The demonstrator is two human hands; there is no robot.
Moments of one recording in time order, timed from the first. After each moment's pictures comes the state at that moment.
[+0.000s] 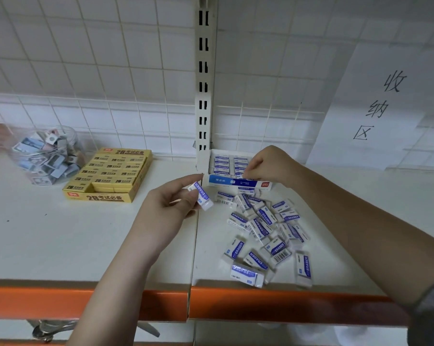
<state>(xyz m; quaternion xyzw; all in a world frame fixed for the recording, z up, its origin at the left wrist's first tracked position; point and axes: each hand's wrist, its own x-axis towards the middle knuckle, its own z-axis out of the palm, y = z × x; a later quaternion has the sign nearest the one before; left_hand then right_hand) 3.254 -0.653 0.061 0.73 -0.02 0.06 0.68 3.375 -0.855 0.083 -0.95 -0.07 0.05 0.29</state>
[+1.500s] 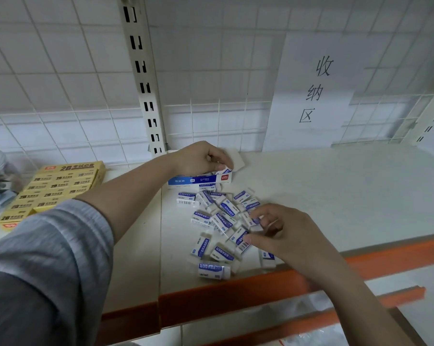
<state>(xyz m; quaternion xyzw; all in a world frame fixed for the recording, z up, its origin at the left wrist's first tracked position) 3.414 -0.737 0.069 0.85 -0.38 -0.14 0.33 3.207 -0.900 0.054 -0.90 0.03 -0.03 0.43</state>
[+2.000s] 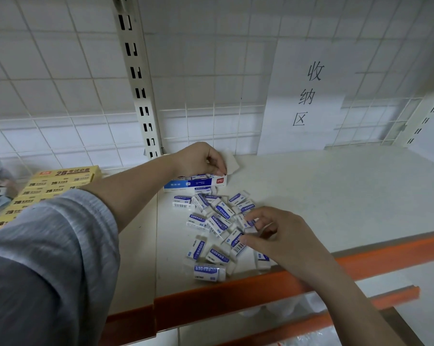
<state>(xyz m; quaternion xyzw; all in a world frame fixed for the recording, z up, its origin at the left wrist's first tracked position) 3.420 -0.746 0.073 0.86 -0.38 -0.13 0.31 3.205 -0.900 0.054 -0.91 0.02 -0.03 0.42</state>
